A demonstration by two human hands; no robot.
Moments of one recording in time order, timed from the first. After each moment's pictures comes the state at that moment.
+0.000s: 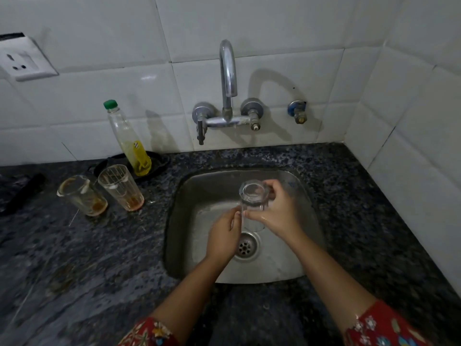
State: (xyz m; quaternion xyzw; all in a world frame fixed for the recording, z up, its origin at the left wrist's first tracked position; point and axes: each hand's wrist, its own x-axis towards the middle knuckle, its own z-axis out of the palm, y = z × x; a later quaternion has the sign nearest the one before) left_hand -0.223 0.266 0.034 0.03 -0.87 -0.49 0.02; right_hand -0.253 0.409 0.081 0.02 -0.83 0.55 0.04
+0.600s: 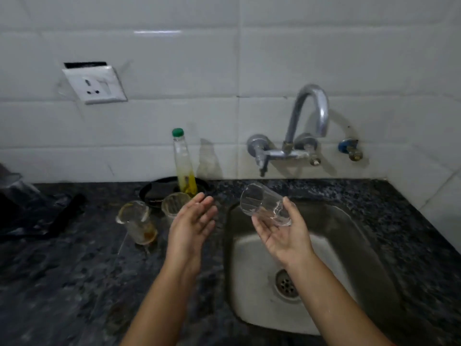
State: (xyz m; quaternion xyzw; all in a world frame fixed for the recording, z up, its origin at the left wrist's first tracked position) left_hand -0.232 0.065 0.161 0.17 -0.49 -0.85 0.06; right_hand -0.266 0.242 0.141 -0.24 -0.23 0.93 -0.17
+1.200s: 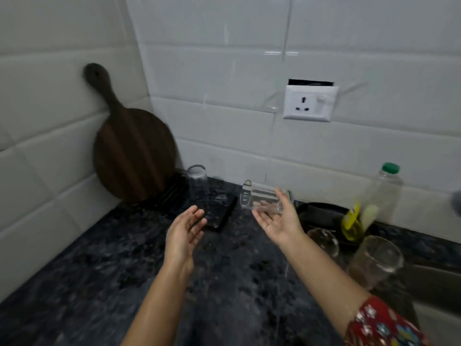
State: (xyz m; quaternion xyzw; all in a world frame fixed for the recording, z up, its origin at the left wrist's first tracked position) left_hand -0.169 -0.336 0.146 0.34 -0.45 -0.80 0.22; right_hand -0.309 -0.190 0.145 -0.17 -0.36 0.87 -0.30
